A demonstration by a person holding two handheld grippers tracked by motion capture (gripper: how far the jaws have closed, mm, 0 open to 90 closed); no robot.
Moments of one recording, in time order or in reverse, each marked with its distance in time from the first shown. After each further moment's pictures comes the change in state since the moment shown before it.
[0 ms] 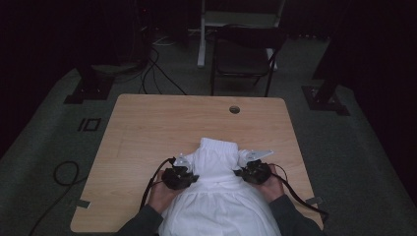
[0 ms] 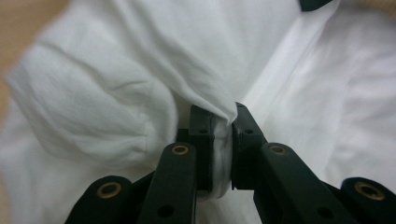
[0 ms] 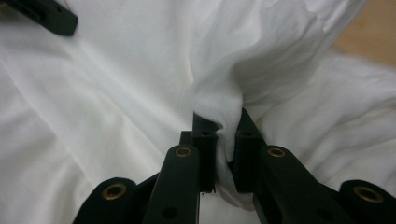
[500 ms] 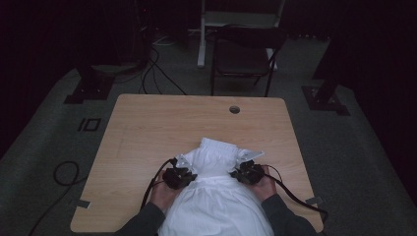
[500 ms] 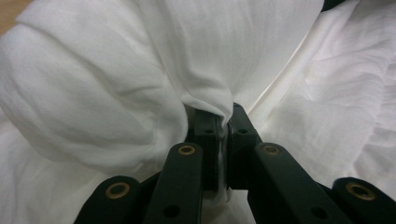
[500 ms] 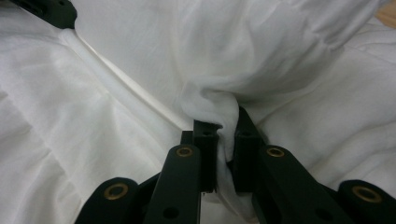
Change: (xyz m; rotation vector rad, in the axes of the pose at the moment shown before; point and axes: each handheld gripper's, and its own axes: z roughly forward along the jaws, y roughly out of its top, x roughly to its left) left arm 0.018 0.001 0.013 -0.015 0.064 0.041; right arm 0.000 0.004 0.026 0.029 -0.032 0.021
